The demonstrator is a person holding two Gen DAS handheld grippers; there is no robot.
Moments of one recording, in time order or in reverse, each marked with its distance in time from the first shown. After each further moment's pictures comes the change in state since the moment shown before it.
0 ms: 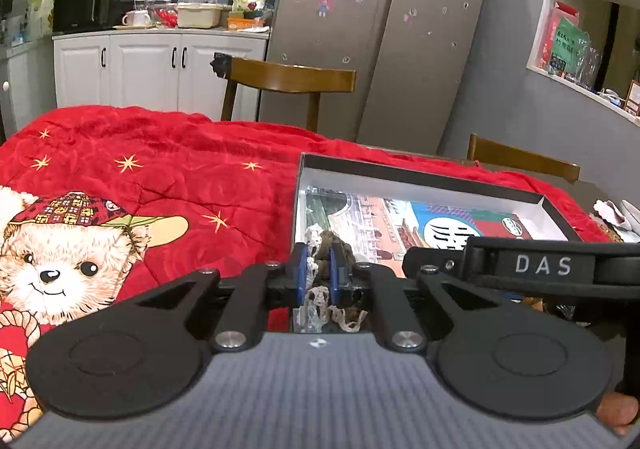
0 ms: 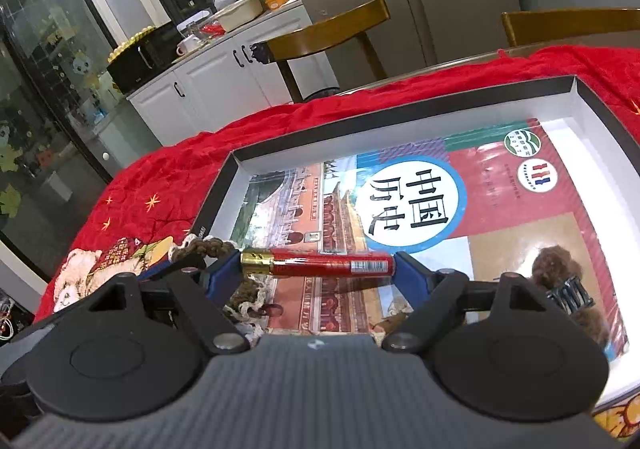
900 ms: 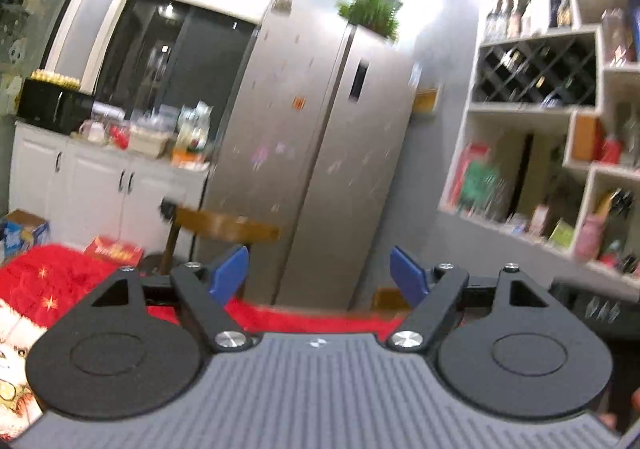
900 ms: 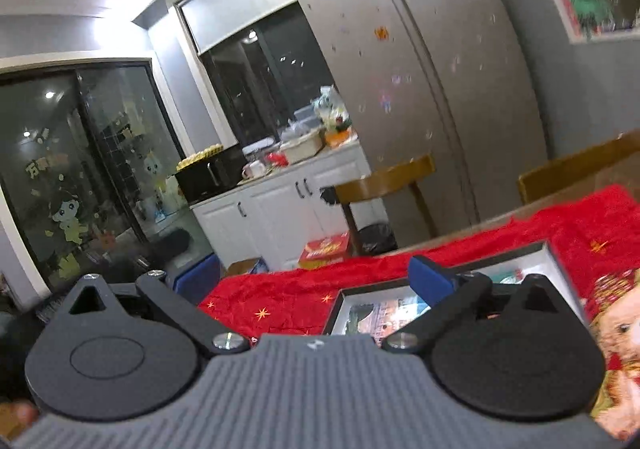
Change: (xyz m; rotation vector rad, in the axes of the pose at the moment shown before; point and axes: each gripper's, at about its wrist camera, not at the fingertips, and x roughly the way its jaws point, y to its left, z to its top) left arm -0.192 0.010 0.061 -0.027 -0.440 -0.242; right arm -0.197 0.061 -0.002 -0.081 -0.418 0.123
